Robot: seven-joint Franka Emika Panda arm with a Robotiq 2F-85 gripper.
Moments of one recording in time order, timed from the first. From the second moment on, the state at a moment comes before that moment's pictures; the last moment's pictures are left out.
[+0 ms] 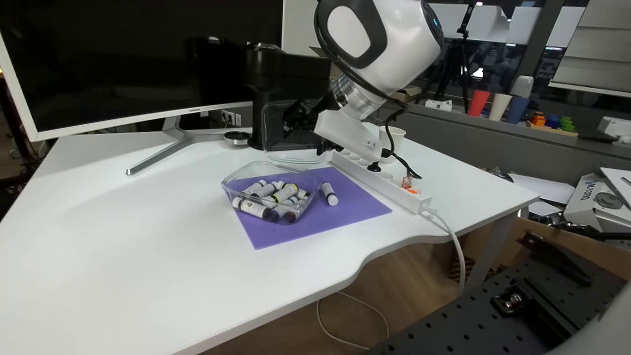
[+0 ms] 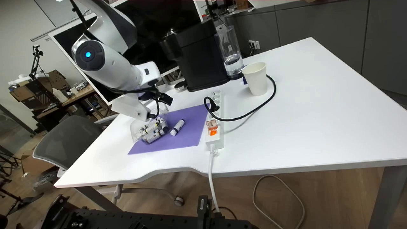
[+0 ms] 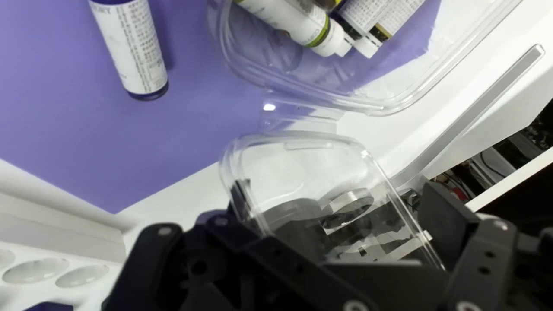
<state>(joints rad) -0.06 0.34 0.07 -2.32 2.41 2.83 -2.02</state>
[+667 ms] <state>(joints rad) 0.01 0.25 0.07 -2.39 2.45 2.87 -2.20</state>
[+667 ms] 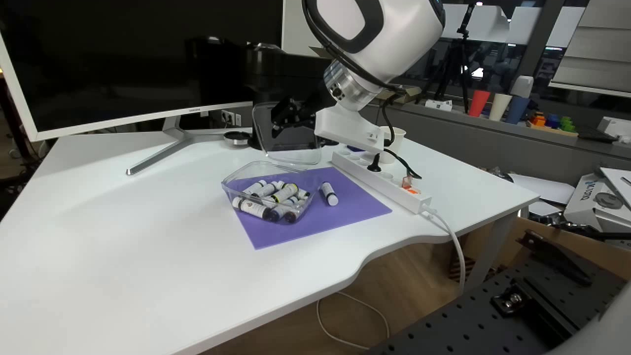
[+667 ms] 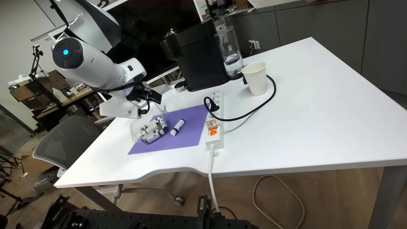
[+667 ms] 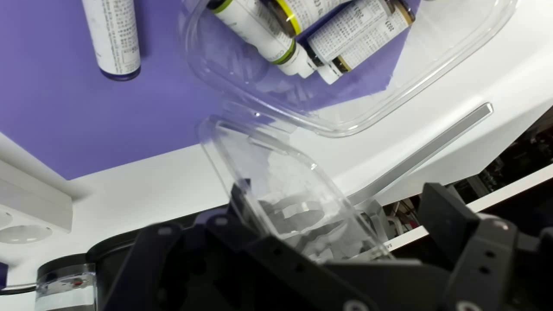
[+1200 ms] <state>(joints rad) 0.06 0.25 0.15 -2.38 2.32 2.99 -2.20</state>
